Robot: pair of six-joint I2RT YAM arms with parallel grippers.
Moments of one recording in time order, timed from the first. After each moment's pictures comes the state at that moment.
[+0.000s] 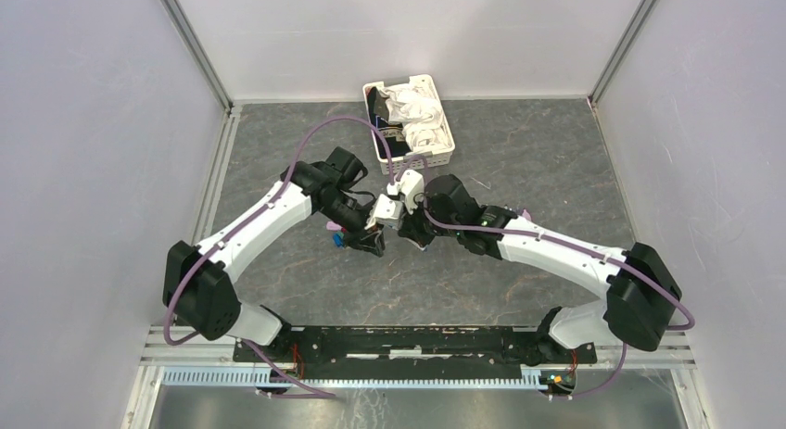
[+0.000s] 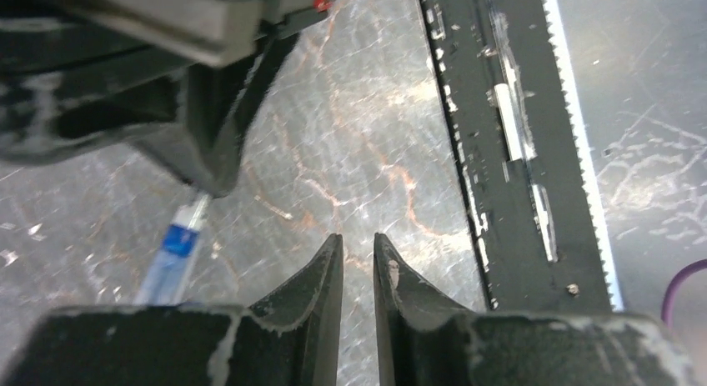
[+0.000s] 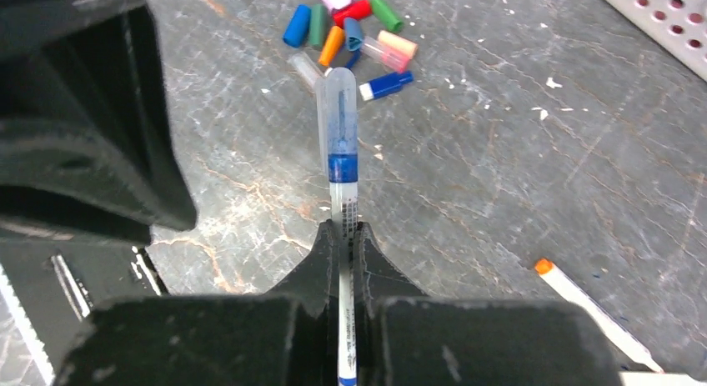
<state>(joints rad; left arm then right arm) -0.56 1.44 1.21 -1.06 0.83 1.03 0.90 1.39 0.96 -0.17 -0.17 0.02</state>
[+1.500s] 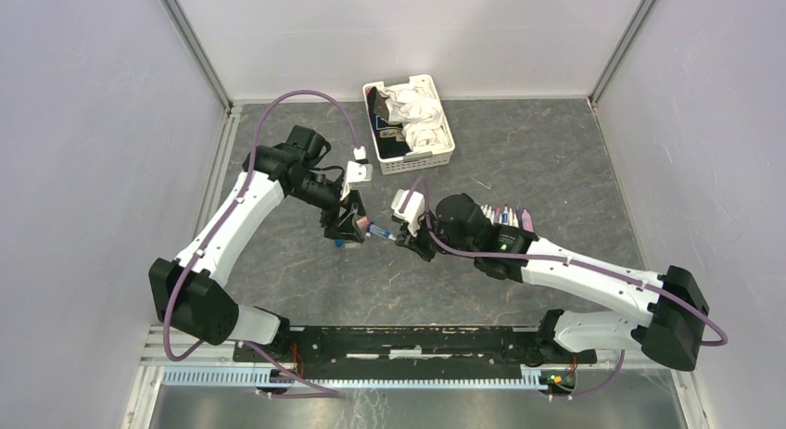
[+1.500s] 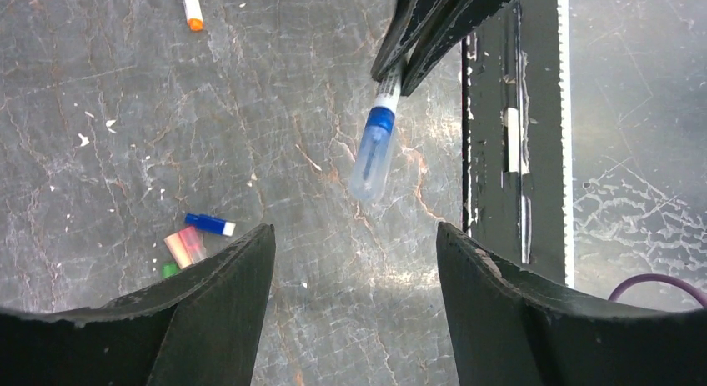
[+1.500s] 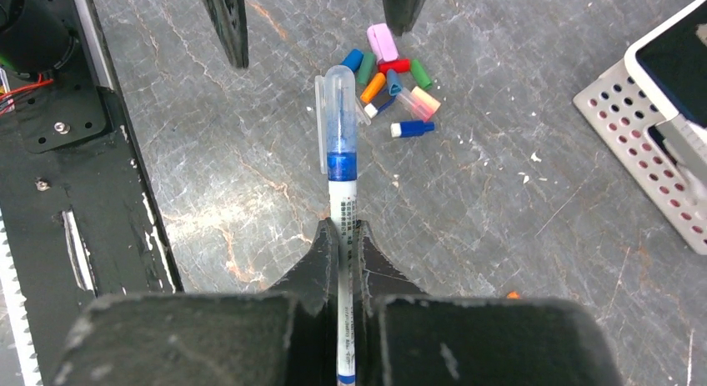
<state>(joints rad) -0.36 1.40 1.33 -1.19 0.90 0.96 1.02 1.20 0.87 -0.14 -0.10 -0.13</state>
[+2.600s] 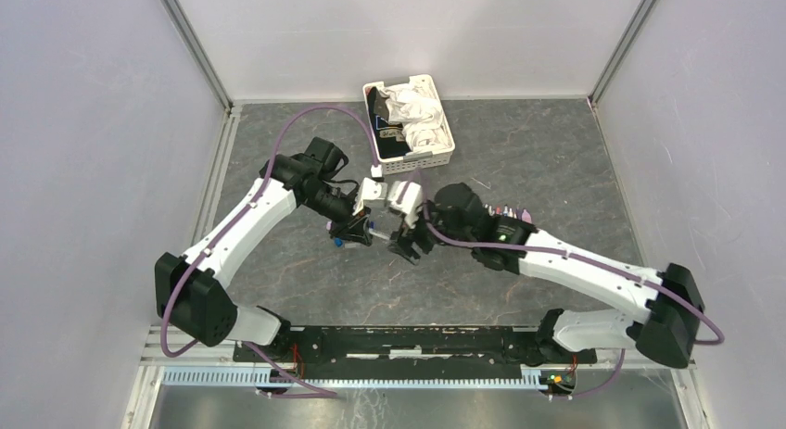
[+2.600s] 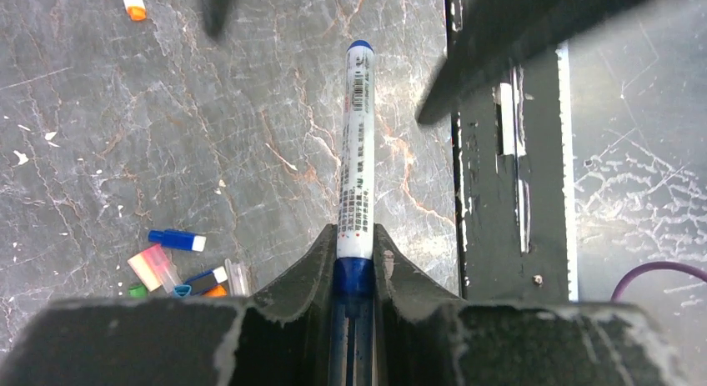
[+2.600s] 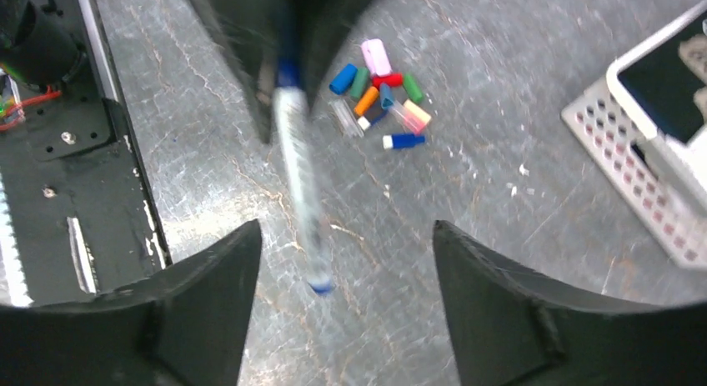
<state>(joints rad) -0.47 1.40 1.26 -1.13 0.85 0.94 1.02 1.27 1.00 -0.19 -0.11 -0.18</state>
